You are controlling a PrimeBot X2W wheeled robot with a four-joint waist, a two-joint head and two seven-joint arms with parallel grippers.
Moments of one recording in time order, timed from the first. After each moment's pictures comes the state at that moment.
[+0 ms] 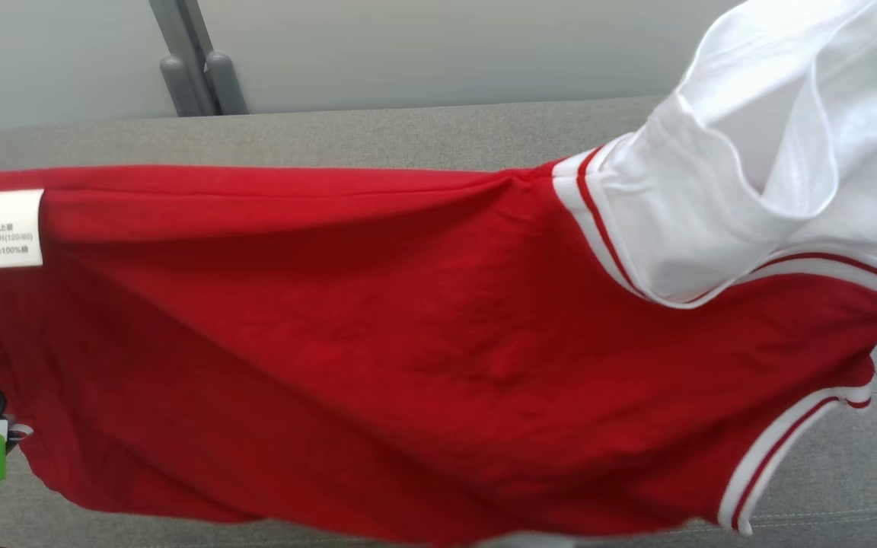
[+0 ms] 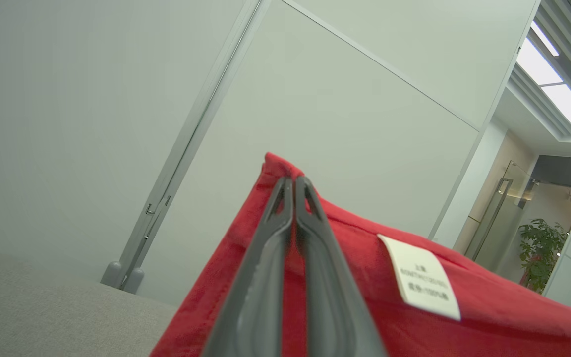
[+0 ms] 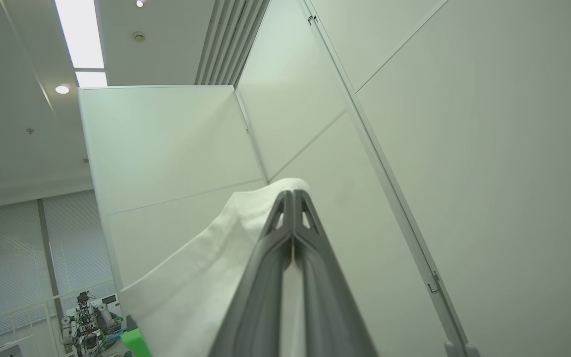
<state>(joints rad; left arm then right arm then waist) -0.01 0.21 0.14 -0.66 -0.93 0.12 0.04 -0.26 -0.75 0.27 -0.71 1.42 0.06 -0.20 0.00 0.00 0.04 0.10</state>
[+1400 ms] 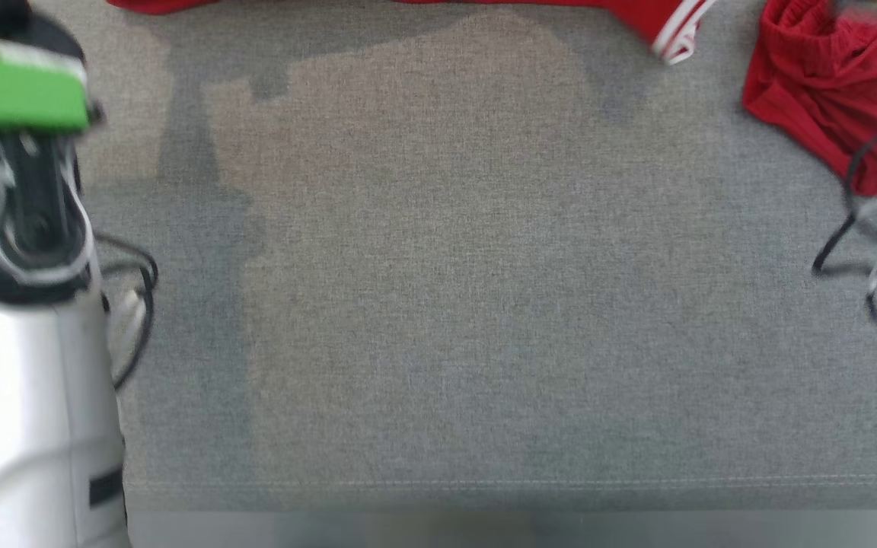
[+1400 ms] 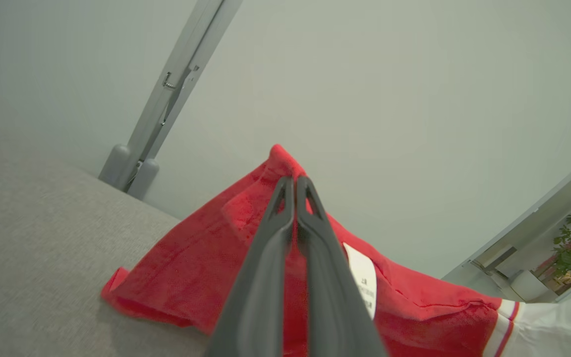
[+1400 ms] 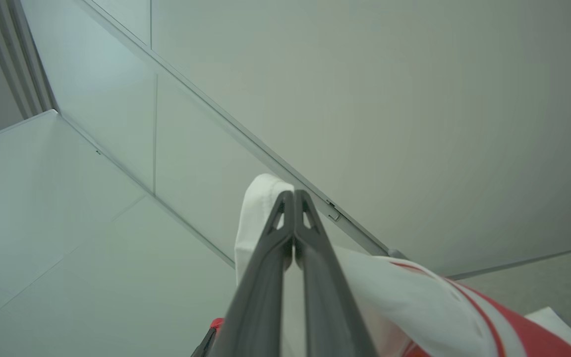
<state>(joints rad) -0.75 0.03 0.01 0.02 -0.87 -0.01 -0.01 -0.92 -0.48 0.46 -0.14 1.41 -0.07 -0.15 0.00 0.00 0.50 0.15</state>
